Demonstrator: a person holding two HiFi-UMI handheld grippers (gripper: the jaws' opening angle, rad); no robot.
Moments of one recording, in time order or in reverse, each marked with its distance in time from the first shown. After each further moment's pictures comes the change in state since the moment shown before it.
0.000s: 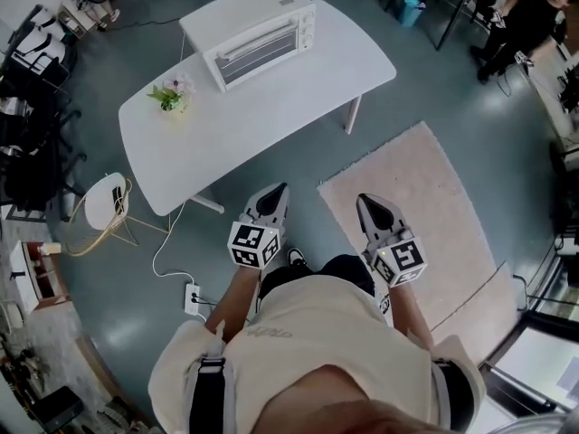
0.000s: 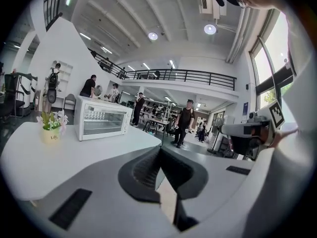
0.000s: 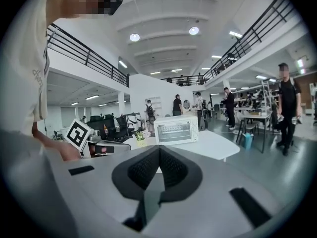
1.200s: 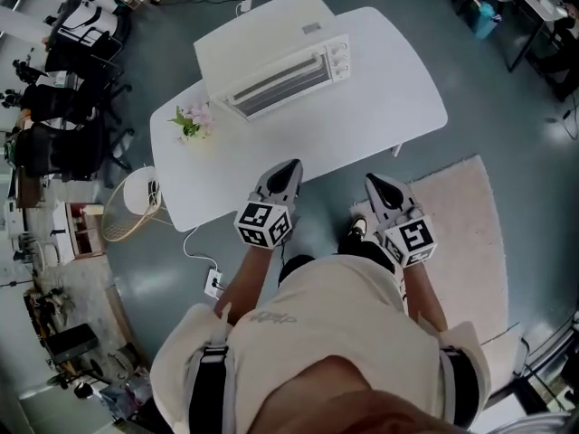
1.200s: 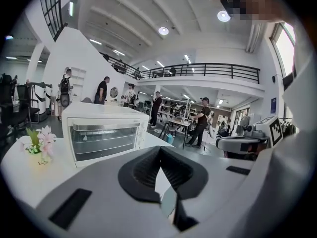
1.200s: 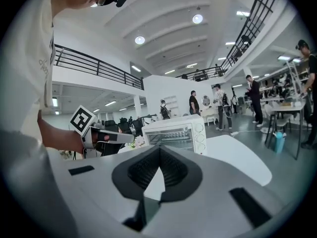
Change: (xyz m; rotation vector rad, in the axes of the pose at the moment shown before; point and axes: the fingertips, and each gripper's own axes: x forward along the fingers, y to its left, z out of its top) left arm 0.214 0.087 0.104 -0.017 0.016 0.229; right arm 0.196 -0.187 0.062 -0.001 0.005 0.289
